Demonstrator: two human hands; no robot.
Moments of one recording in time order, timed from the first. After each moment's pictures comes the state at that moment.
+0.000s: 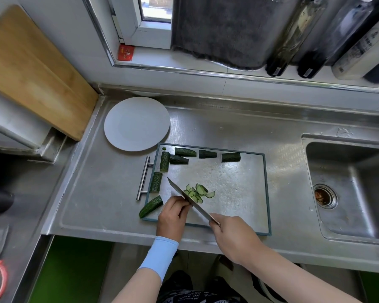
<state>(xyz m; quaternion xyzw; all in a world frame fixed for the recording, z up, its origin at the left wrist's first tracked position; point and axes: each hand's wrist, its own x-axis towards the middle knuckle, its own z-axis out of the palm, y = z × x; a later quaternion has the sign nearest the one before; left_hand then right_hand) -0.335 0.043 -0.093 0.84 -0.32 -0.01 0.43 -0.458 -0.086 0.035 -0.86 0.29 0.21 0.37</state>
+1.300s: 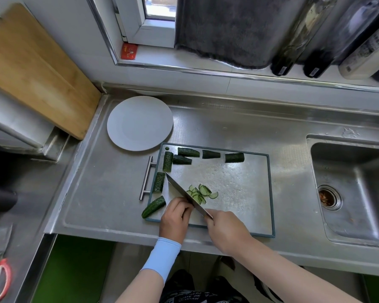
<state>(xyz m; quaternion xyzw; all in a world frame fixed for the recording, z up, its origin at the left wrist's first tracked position) -0.336 0.045 -0.093 0.85 -0.32 -0.03 0.42 -0.432 -0.080 0.012 -0.85 0.30 0.21 0.37</state>
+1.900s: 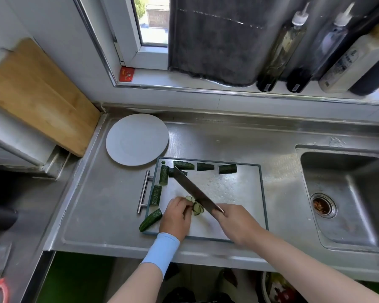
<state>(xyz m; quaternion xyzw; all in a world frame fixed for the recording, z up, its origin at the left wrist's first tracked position) -0.313 0.021 -0.074 0.84 -0.37 -0.07 0.38 -0.433 -0.128 0.030 -0.81 0.34 0.16 0.45</state>
